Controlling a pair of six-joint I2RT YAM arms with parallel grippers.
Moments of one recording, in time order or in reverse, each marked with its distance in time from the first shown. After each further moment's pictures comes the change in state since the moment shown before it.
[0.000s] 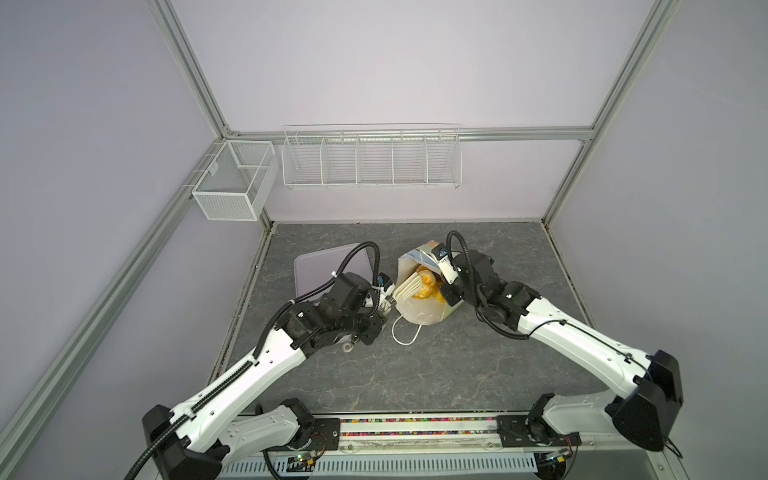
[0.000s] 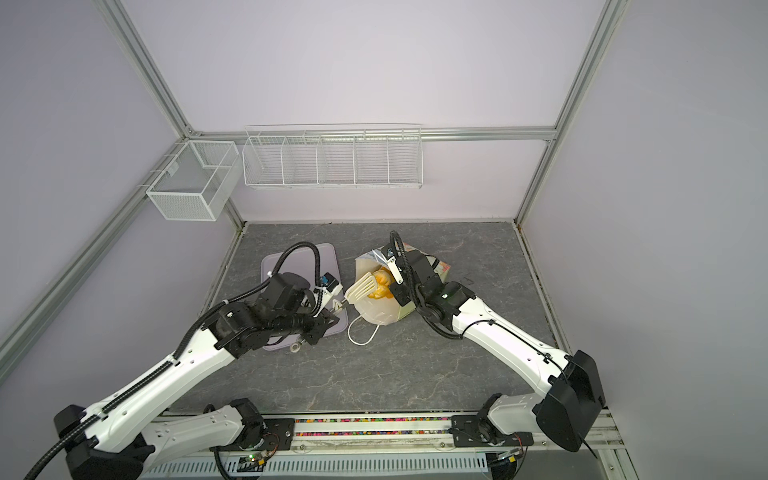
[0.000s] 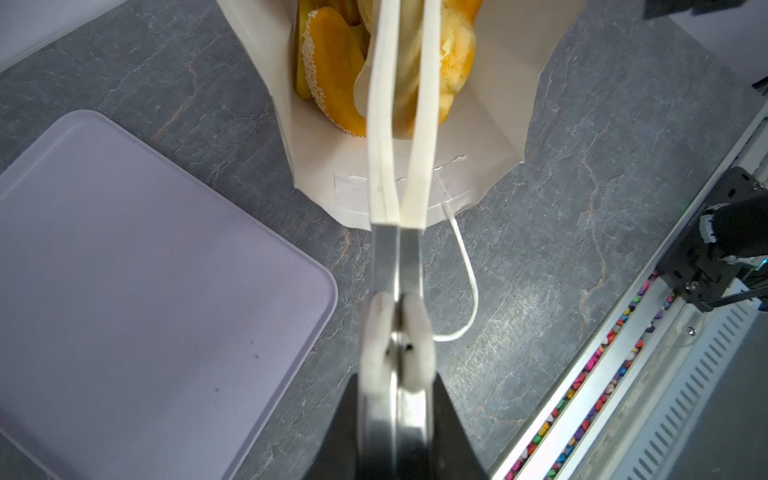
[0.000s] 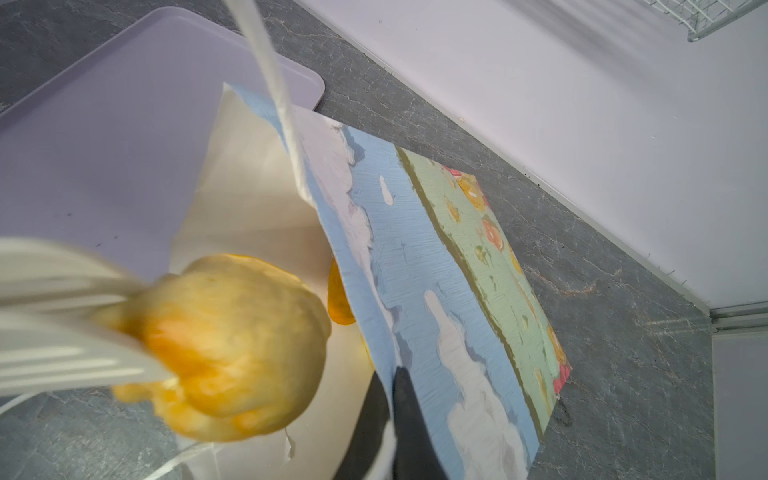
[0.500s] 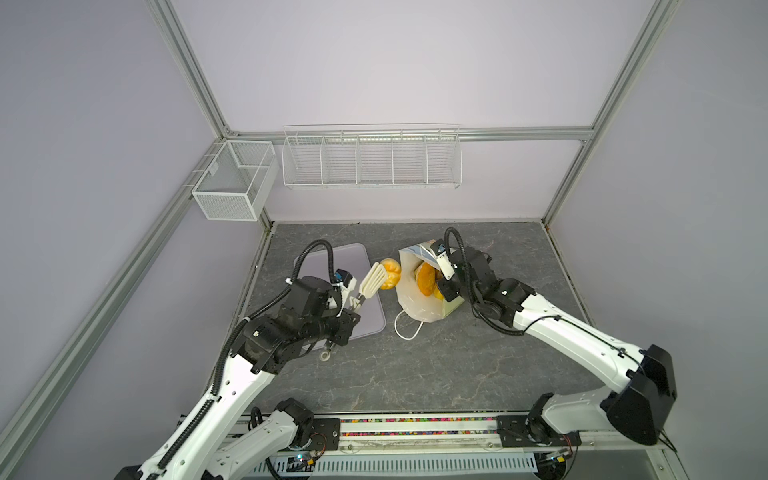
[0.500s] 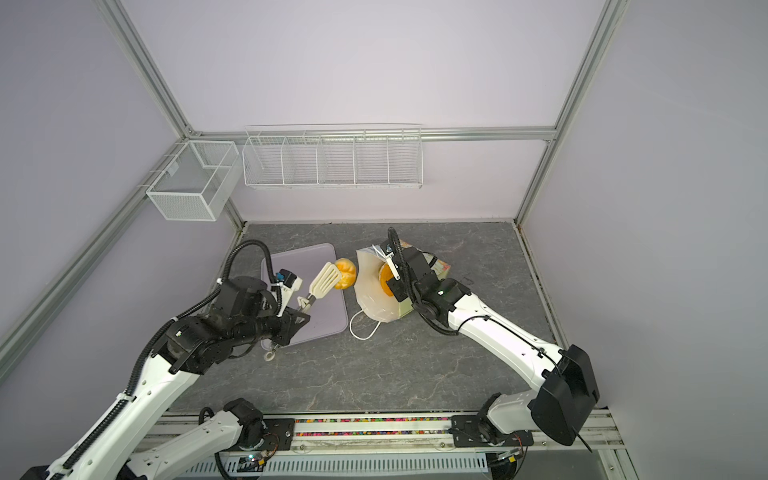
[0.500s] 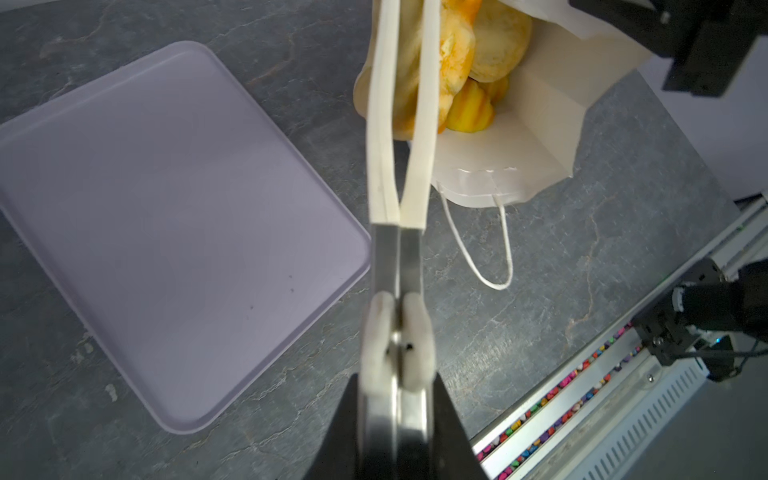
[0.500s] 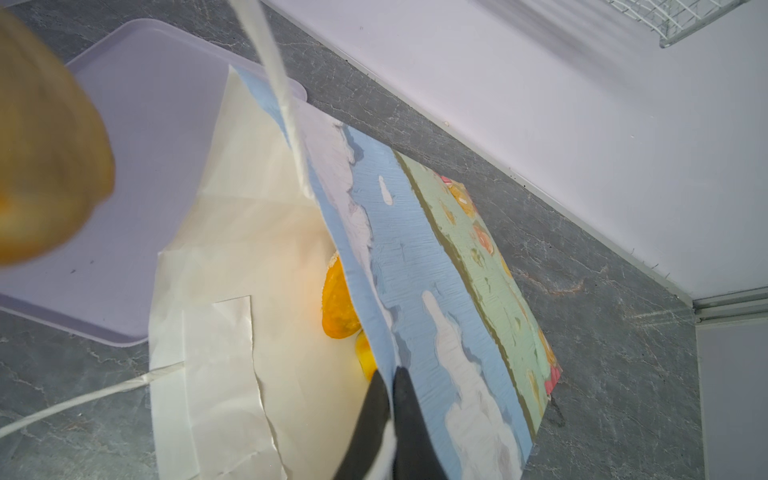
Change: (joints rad) left arm 0.270 -0.148 0.025 -0.141 0.084 -0.132; right arm 0.000 0.035 0.030 0.012 0.044 0.019
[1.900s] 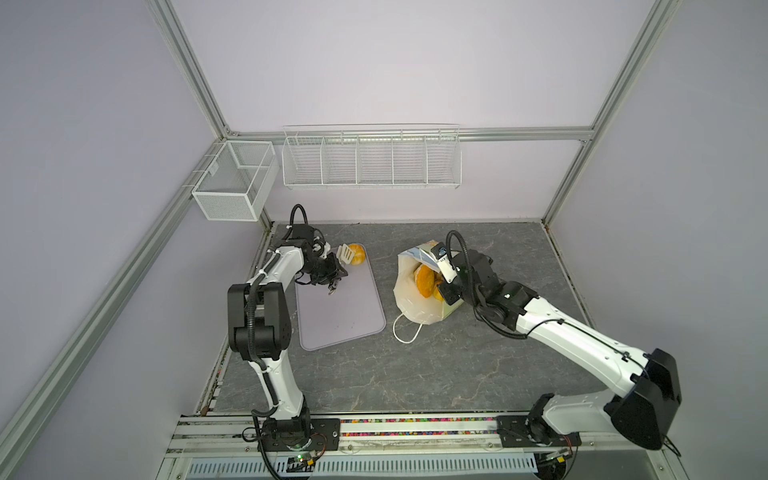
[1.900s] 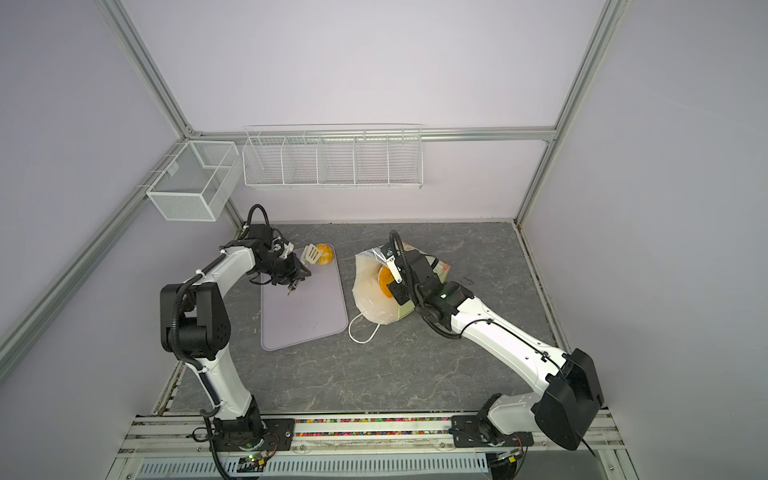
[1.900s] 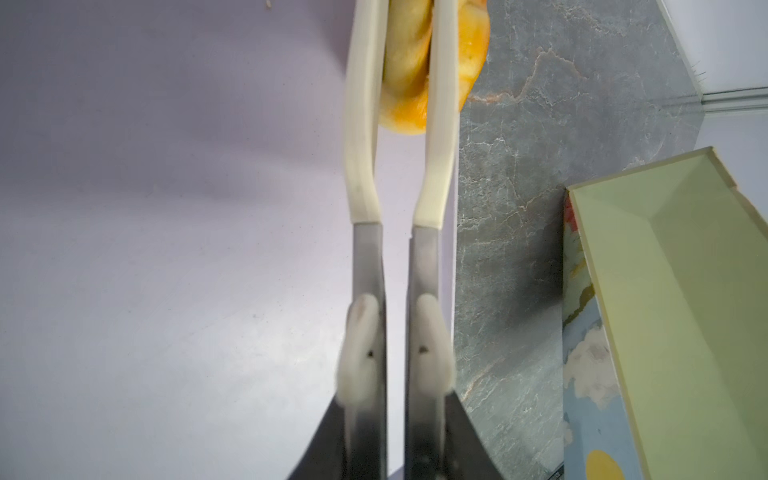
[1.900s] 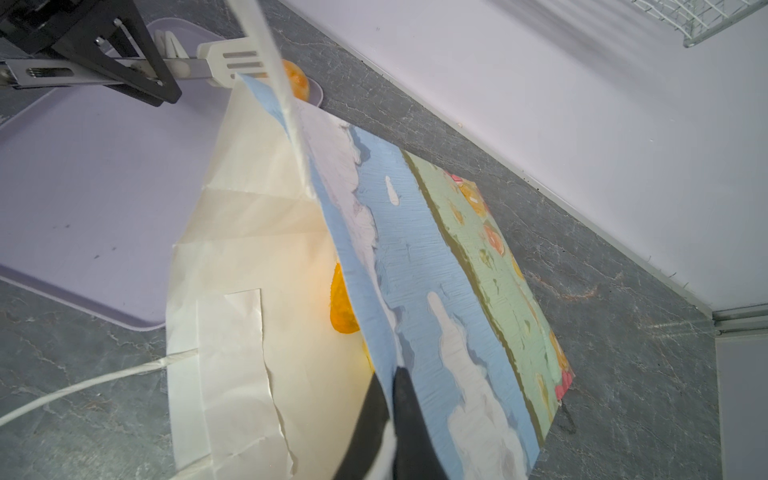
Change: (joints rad) left arm 0.488 1.034 0.384 0.206 0.380 -0.137; right arm -0.002 -0.029 -0.036 0.015 -0.047 -0.021
